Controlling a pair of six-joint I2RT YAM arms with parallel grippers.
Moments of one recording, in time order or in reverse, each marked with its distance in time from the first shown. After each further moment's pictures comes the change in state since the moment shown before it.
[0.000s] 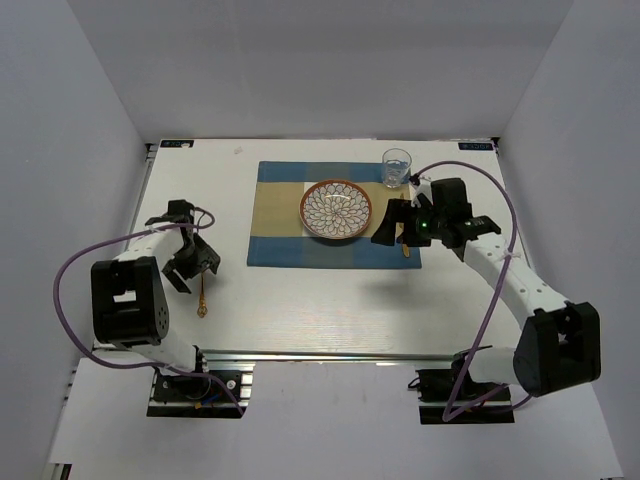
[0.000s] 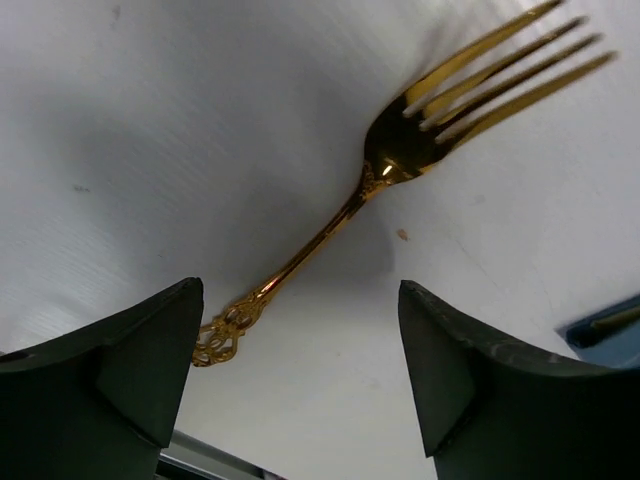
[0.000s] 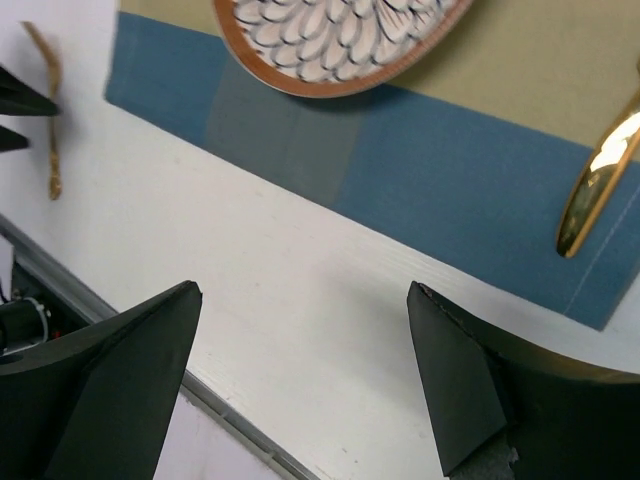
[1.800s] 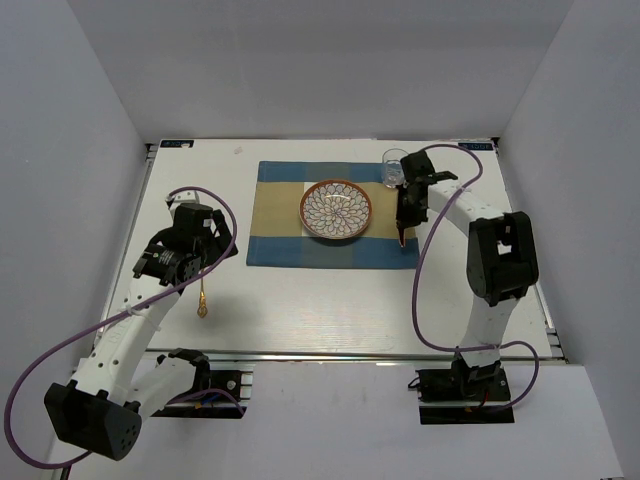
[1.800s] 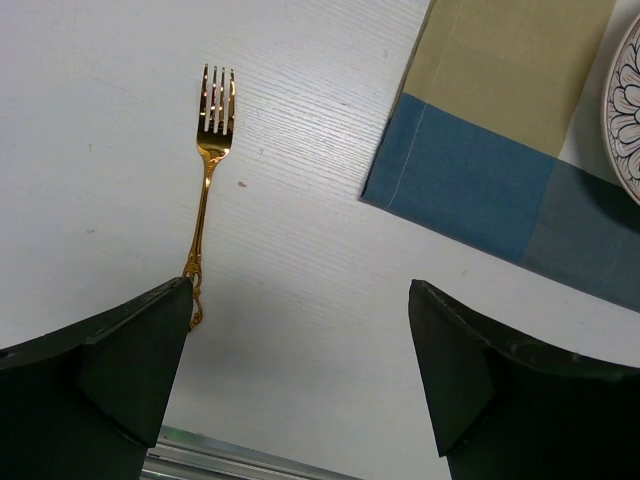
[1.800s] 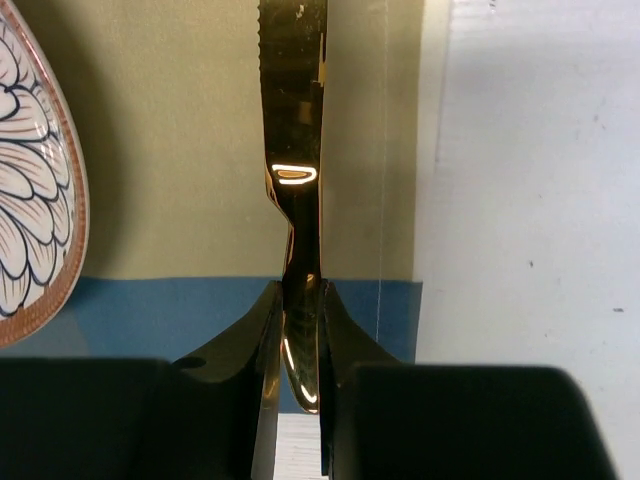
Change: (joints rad) left arm -0.372 -0.588 0.005 -0.019 -0.170 0.131; right arm -0.016 0.578 0.438 -0.188 0.488 0.001
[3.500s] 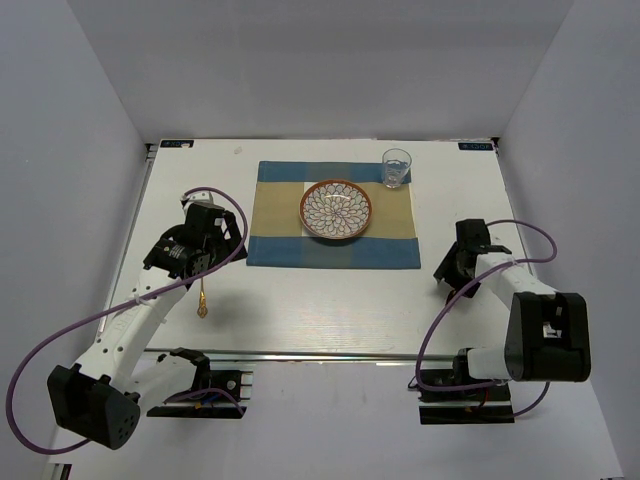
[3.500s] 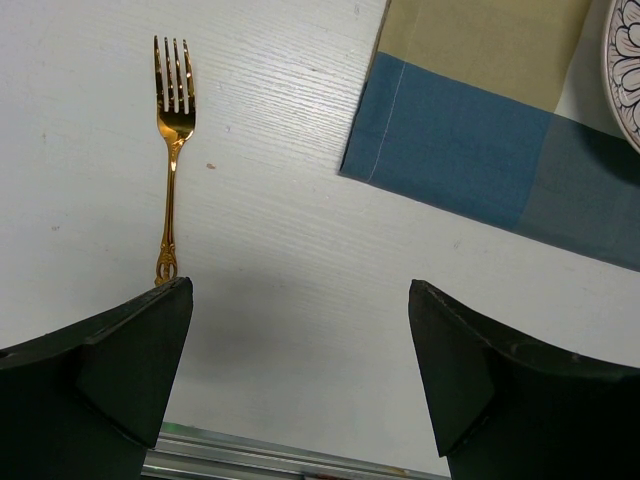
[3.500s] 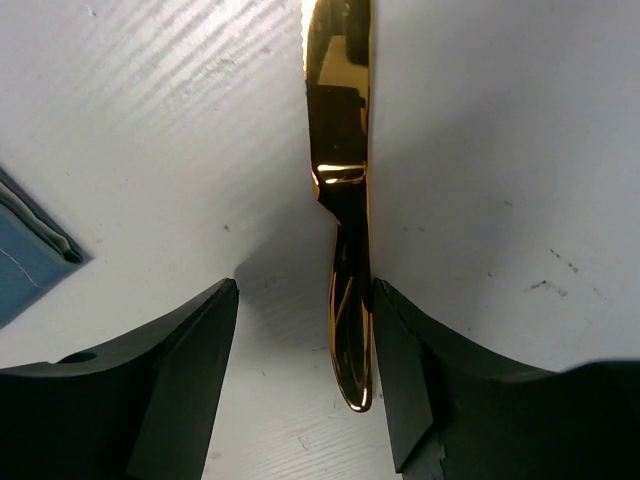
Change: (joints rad) left arm -0.056 0.060 0.000 0.002 0.033 0.002; right arm -0.244 -0.557 -0.774 0.128 0.105 0.275
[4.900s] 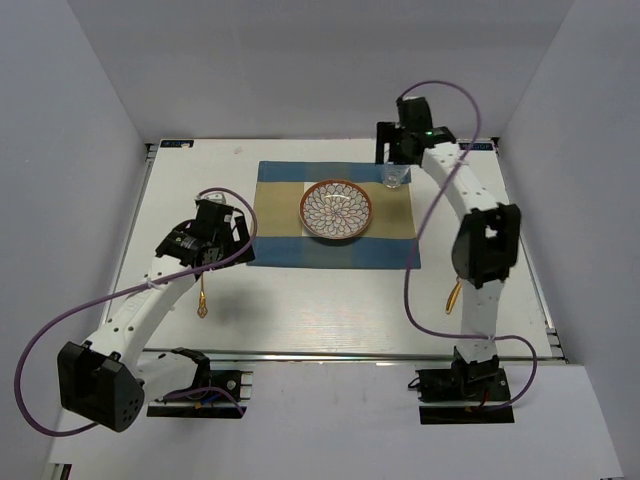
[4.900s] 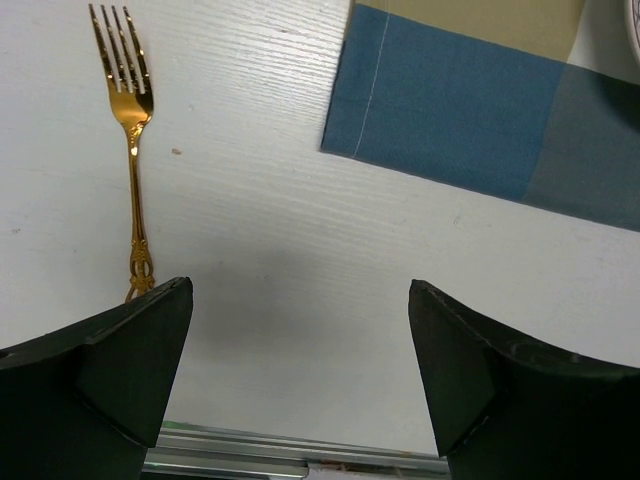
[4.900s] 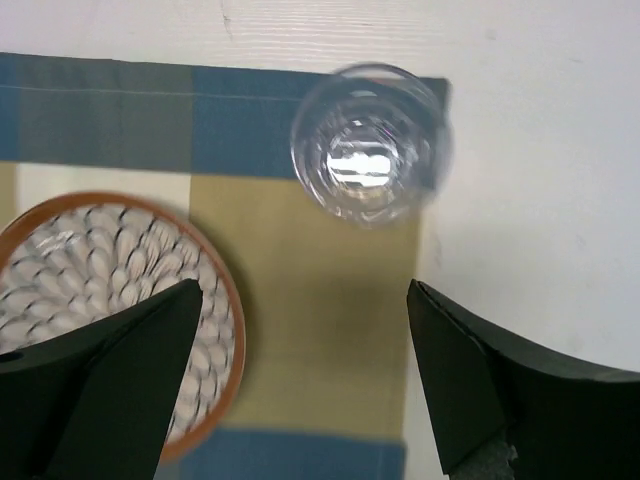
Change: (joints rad) left arm -0.010 0.100 0.000 0.018 0.080 0.032; right arm 0.260 0.858 1.428 -0.130 -0.050 -0.423
